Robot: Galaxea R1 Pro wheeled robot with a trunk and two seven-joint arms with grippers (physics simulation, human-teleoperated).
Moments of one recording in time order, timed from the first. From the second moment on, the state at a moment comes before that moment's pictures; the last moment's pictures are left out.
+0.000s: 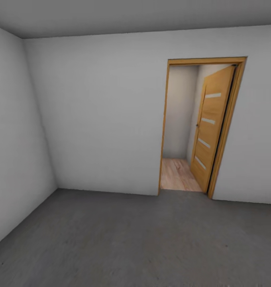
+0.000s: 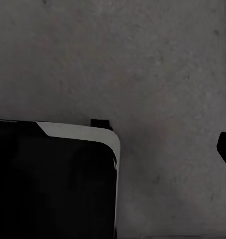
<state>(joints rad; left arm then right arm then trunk) -0.21 0.02 0.00 -0.01 0.20 -0.11 0.05 -0.11 0.01 0.52 0.03 -0.42 -0.24 -0.09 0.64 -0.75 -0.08</state>
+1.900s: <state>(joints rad) -0.21 0.00 0.01 0.00 0.21 -0.11 0.04 -0.11 0.01 0.51 0.03 -0.42 -0.24 -0.09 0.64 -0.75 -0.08</state>
